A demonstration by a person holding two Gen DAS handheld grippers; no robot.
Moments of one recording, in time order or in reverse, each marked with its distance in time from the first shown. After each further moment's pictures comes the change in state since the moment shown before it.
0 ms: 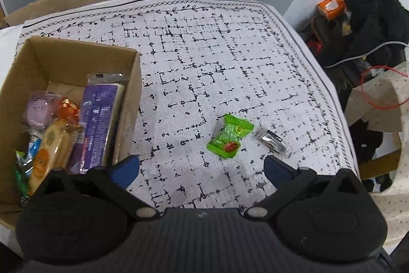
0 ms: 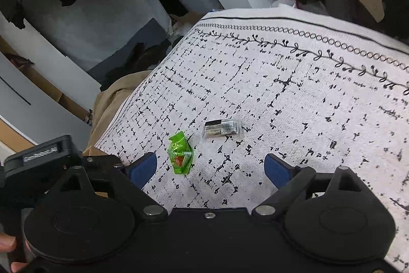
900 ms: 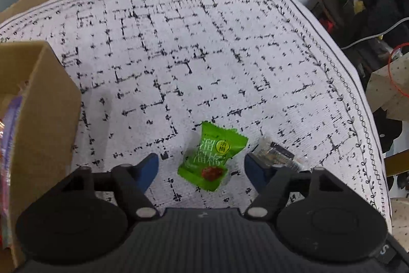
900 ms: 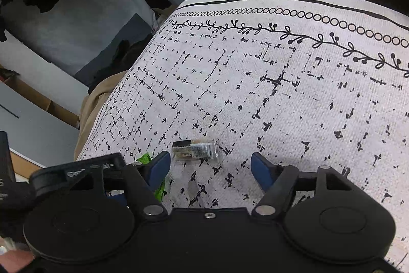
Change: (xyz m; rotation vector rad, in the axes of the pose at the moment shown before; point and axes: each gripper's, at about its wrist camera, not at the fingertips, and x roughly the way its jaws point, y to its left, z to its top) left arm 0.096 -0.041 0.014 0.060 0.043 0.048; right arm 0.062 -0.032 0.024 0.079 0.046 -0.021
